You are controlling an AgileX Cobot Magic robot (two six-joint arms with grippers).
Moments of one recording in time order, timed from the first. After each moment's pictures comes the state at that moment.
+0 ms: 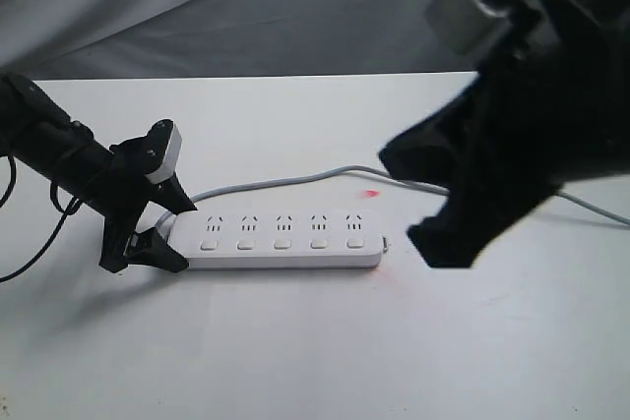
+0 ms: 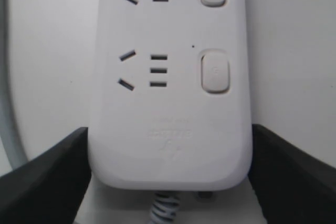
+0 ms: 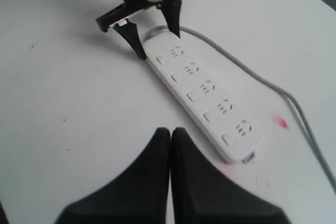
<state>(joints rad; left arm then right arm) -0.21 2.13 -1.25 -0.79 0.93 2.00 0.57 1.13 -1.01 0.23 0.72 -0.37</state>
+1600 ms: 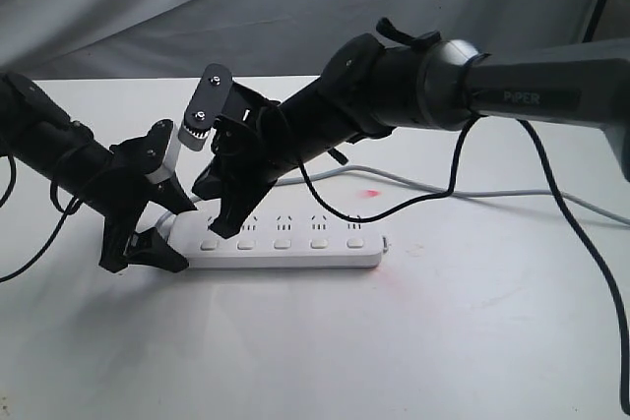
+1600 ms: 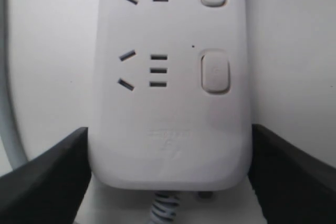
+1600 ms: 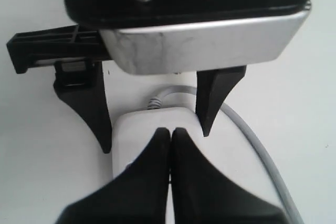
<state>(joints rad) -0.21 2.13 -1.25 -0.79 0.93 2.00 0.50 2.16 -1.57 0.97 0.61 -1.50</state>
